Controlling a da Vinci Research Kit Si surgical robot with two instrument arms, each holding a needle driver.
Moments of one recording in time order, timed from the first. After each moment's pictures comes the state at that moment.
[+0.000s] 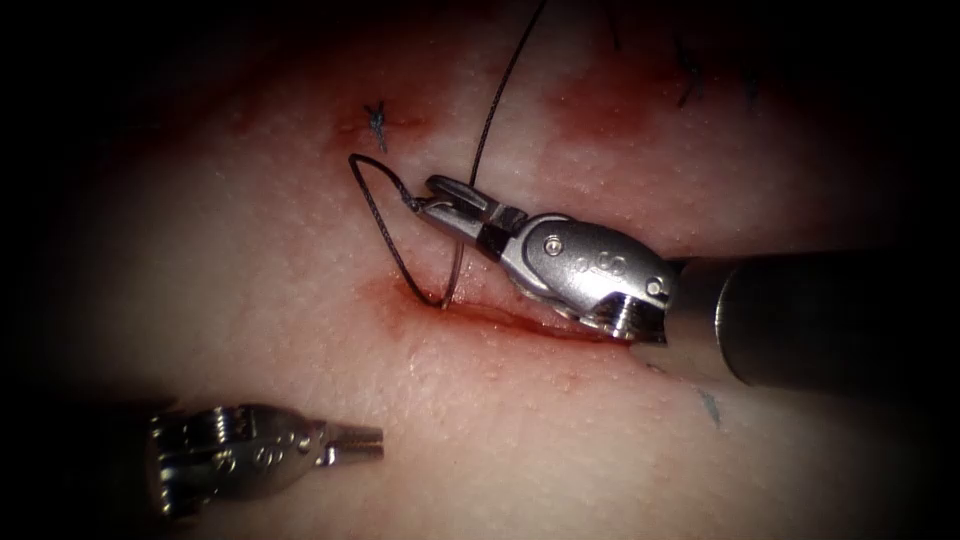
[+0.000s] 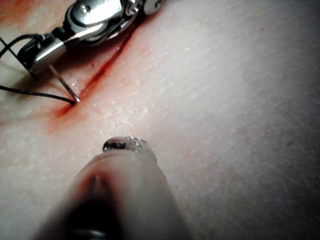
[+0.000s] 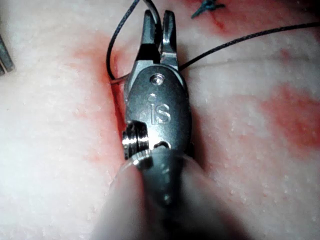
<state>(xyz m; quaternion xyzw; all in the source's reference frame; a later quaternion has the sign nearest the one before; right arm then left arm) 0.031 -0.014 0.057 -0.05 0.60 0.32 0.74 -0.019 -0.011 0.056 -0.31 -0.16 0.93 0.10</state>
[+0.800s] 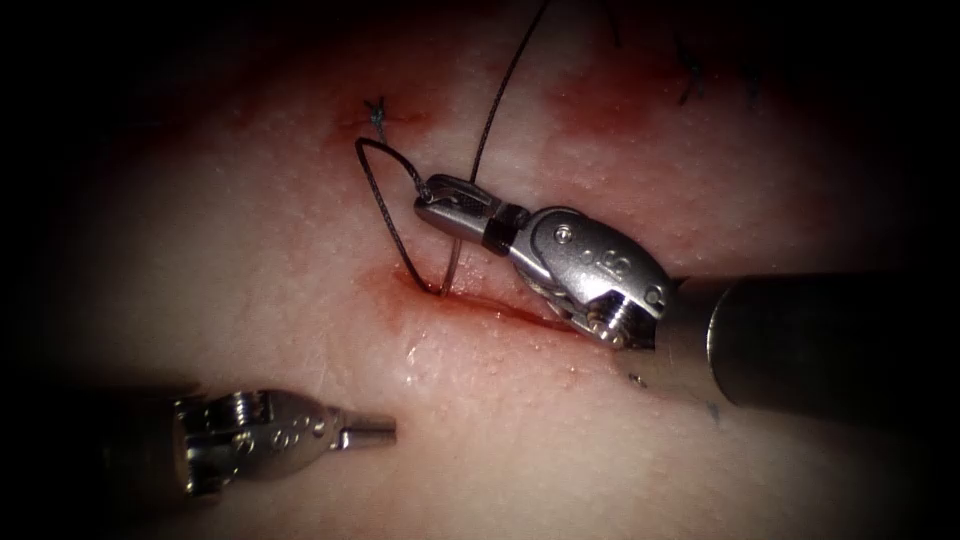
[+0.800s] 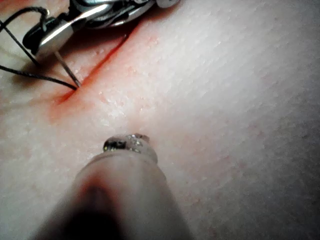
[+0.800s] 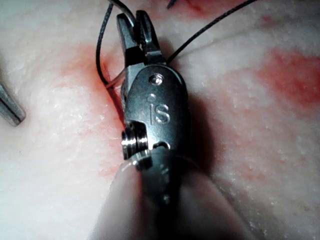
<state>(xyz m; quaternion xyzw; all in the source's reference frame) 0.030 -0.012 0.058 0.04 0.59 0.41 0.69 -0.018 -0.011 0.061 -0.30 -0.16 0.93 0.10</state>
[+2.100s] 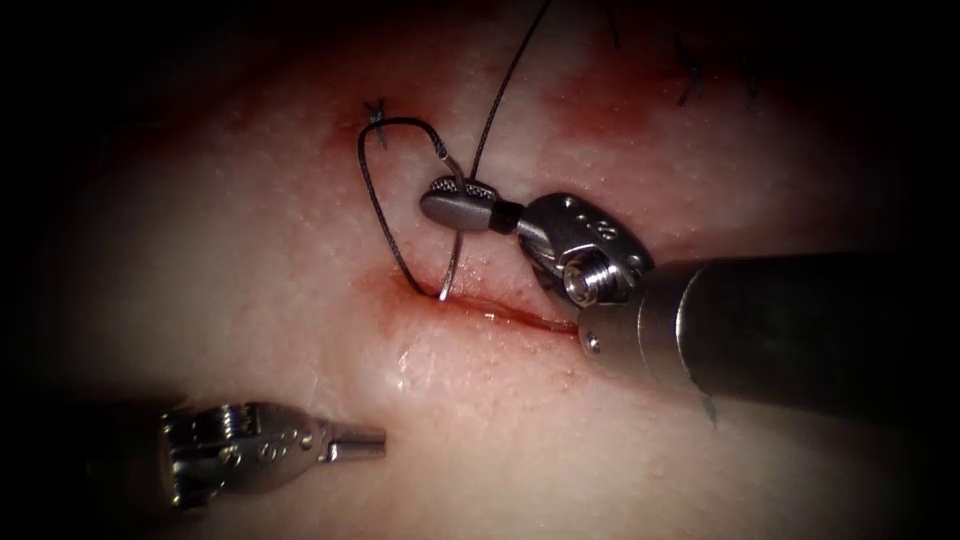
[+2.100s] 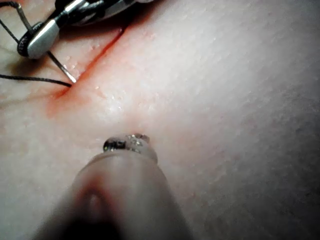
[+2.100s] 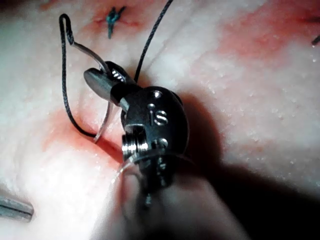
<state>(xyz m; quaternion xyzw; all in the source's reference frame) 0.030 -0.012 0.060 0.24 0.56 0.56 0.57 -0.017 -0.012 0.060 -0.30 -0.17 0.93 0.08</state>
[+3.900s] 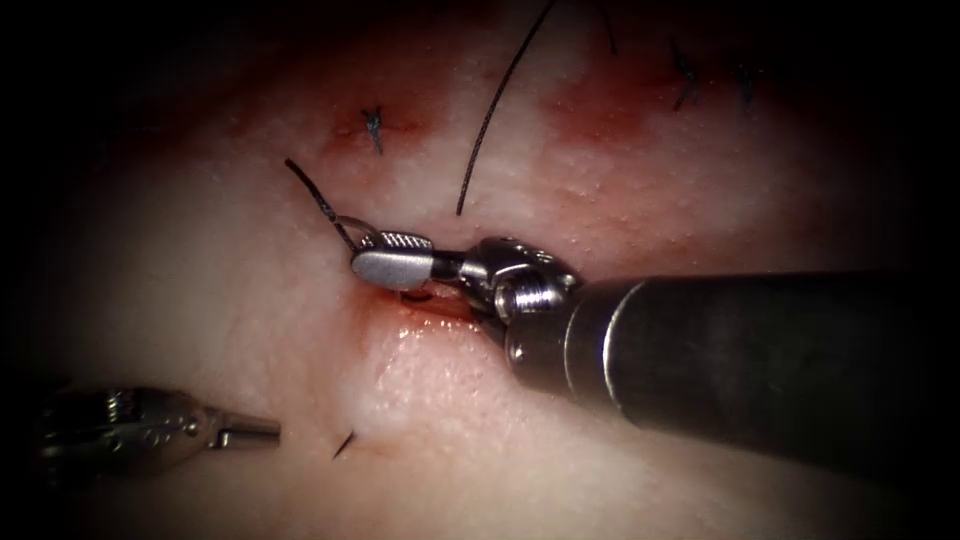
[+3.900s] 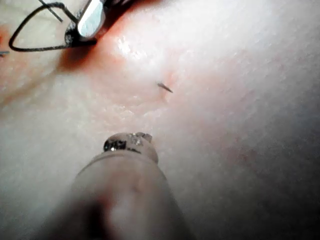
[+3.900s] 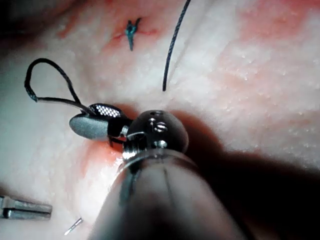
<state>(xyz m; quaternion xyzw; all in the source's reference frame) 0.034 -0.016 0.057 0.35 0.58 0.59 0.44 -0.010 -0.012 0.059 -0.31 -0.19 0.93 0.04</state>
